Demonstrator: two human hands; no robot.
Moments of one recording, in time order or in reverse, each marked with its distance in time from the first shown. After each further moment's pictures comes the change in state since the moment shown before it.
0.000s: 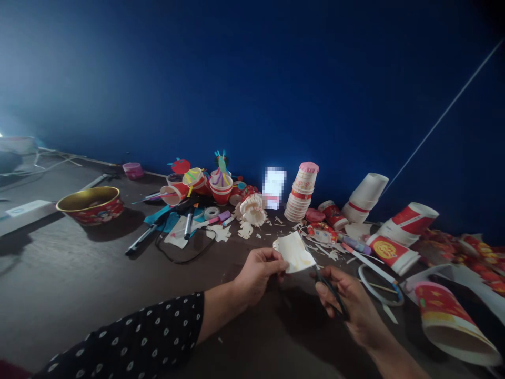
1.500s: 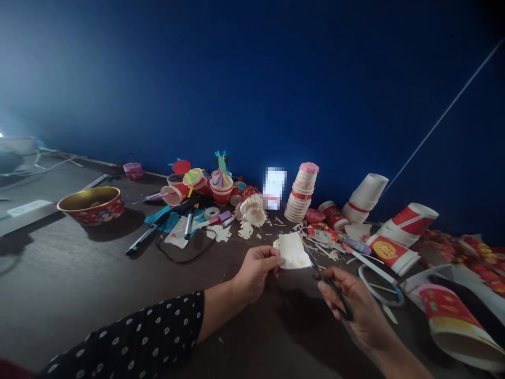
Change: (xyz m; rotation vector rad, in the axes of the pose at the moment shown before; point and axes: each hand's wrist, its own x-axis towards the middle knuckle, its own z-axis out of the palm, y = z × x) left_hand 0.002 0.004 0.000 -0.048 0.093 0.010; right_hand 0.001 0.004 -0.006 0.008 0.014 0.020
